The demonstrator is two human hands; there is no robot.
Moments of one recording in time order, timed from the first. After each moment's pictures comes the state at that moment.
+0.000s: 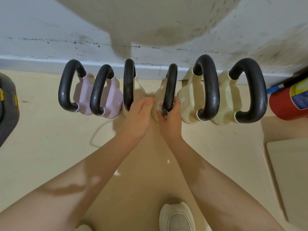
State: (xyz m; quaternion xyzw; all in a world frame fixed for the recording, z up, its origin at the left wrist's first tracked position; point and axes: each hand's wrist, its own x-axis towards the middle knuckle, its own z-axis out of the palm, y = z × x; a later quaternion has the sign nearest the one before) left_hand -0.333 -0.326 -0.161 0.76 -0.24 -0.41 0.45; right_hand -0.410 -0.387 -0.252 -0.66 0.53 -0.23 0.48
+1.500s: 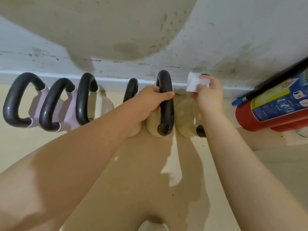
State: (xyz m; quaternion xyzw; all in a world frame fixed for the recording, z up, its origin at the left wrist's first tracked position) left_hand -0.387 -0.475 -0.146 0.71 -0.26 -0.54 0.38; right_hand -0.504 -0.542 -0.133 -0.51 0.64 -0.31 0.49
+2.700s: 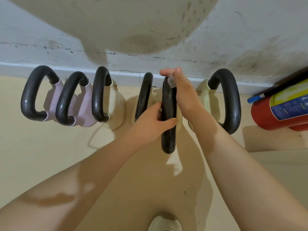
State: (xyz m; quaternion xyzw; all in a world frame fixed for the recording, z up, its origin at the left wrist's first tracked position) left_hand -0.388 -0.397 -0.158 0.70 -0.32 -0.51 0.39; right_hand -0.447 -0.507 -0.160 -0.67 0.41 -0.19 0.59
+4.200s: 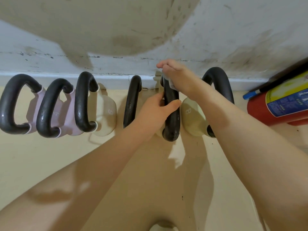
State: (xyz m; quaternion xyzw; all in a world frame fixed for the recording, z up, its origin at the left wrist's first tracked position) left_hand -0.396 -0.451 -0.164 0.69 -0.28 -0.51 0.43; right_hand -0.438 -0.577 -0.161 -0.66 0.41 -0.07 0.63
